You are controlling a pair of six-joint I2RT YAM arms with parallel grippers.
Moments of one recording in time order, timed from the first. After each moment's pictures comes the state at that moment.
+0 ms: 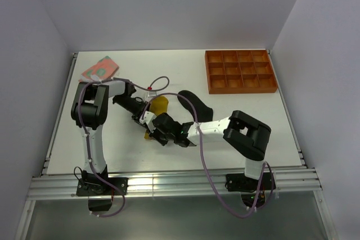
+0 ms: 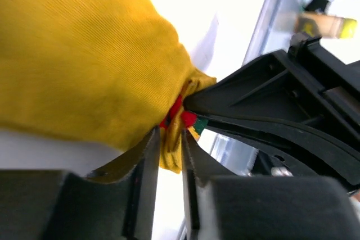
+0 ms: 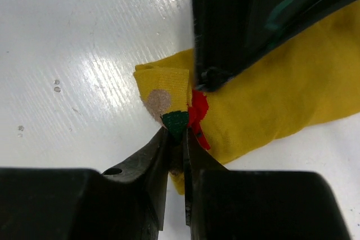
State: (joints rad) left arm -0.22 2.18 1.36 -1.15 0.99 0.68; right arm 1.11 1.83 0.95 0.17 0.05 -0.01
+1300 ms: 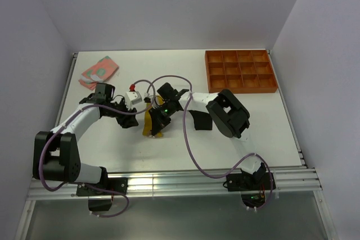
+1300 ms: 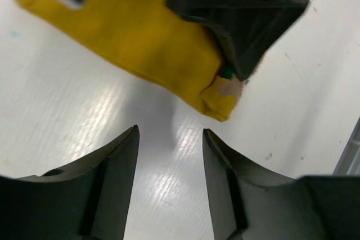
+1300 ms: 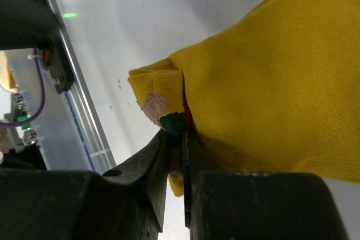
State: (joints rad) left arm -0.09 1.40 0.85 -0.56 0.73 0.74; right arm 0.78 2.18 1.47 -0.38 -0.80 0.13
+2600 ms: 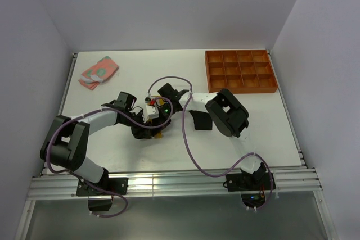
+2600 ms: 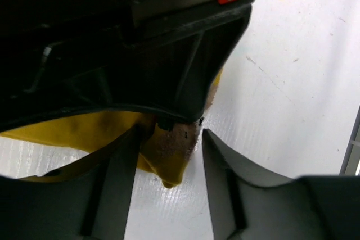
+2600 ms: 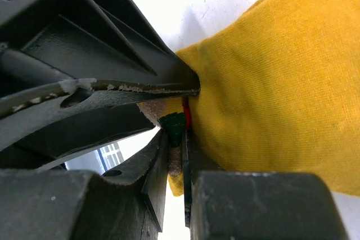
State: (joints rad) left arm -0.35 1.54 0.74 -0.40 0.71 0.76; right arm 0.77 2.21 1.47 -0.37 -0.84 0.19
